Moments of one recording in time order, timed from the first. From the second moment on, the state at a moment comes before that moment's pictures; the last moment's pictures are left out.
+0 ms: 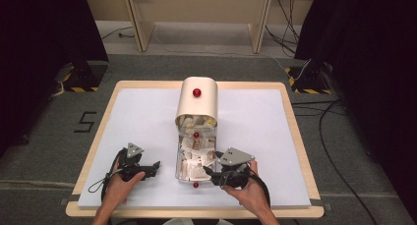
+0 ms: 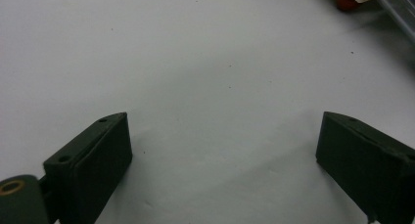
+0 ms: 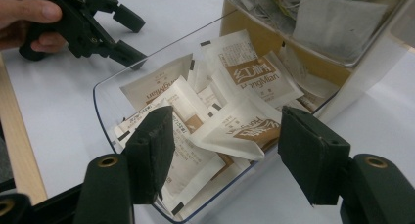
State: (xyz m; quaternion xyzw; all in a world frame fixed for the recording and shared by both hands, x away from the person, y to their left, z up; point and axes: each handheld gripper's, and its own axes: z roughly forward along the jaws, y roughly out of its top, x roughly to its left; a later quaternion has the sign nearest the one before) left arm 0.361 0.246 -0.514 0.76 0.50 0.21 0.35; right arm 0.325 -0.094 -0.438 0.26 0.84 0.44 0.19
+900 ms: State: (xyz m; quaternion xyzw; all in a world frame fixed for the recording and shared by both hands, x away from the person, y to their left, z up) left arm 0.361 0.245 -0.514 0.76 0.50 0.21 0.35; right arm 0.337 -0.067 -0.452 0.20 0.87 0.38 0.24
